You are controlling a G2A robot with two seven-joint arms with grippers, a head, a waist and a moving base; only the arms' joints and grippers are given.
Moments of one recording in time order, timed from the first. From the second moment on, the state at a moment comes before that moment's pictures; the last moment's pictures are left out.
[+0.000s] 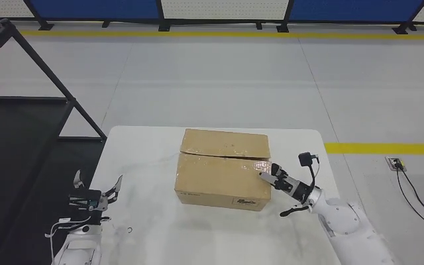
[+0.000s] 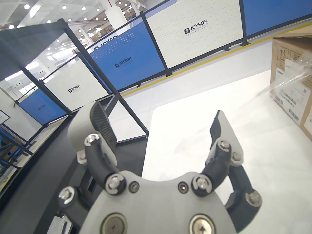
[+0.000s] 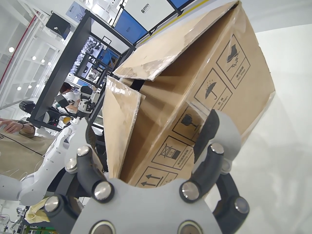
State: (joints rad) left arm 1.43 -1.27 -1.74 -1.64 1.69 -0.01 0.33; right arm -0.96 -1.14 1.30 -1.27 -0.18 -0.63 0.56
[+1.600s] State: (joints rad) left arm 1.36 -1.26 -1.70 -1.70 1.68 -0.10 0.22; right arm -0.95 -1.10 1.37 -1.33 -0.02 -0.69 0.69
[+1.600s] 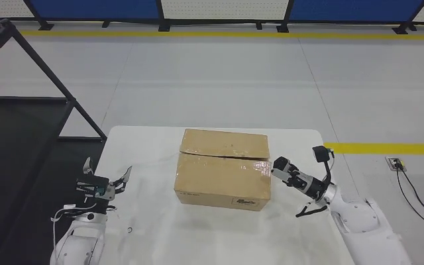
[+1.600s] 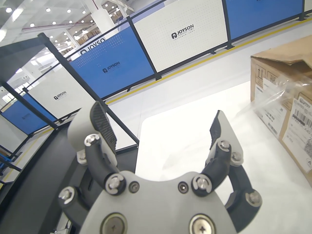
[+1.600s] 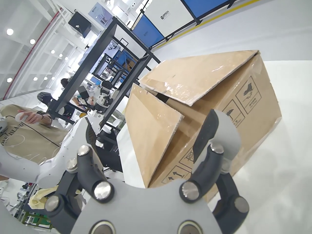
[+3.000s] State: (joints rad) left arm 1.36 -1.26 -1.70 -1.70 1.68 -0.10 0.22; right arm -1.08 -0.95 1.27 -1.51 0.18 -1.01 0.81
